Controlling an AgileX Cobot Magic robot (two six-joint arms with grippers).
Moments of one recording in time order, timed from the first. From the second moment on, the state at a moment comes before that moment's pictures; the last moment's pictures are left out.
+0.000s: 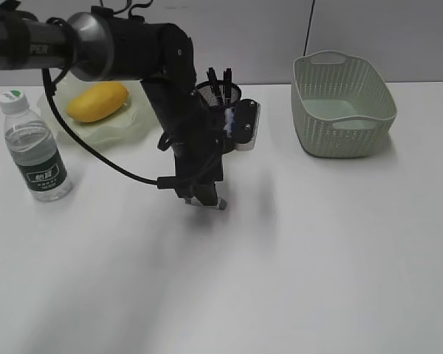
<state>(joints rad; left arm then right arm) -0.61 2.28 -1.78 -0.23 0.99 1.27 0.13 0.28 -0.51 -0.03 1.06 0.04</state>
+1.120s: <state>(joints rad) -0.59 2.36 -1.84 -0.28 1.10 1.14 0.13 0.28 -0.51 -0.03 1.06 0.04</state>
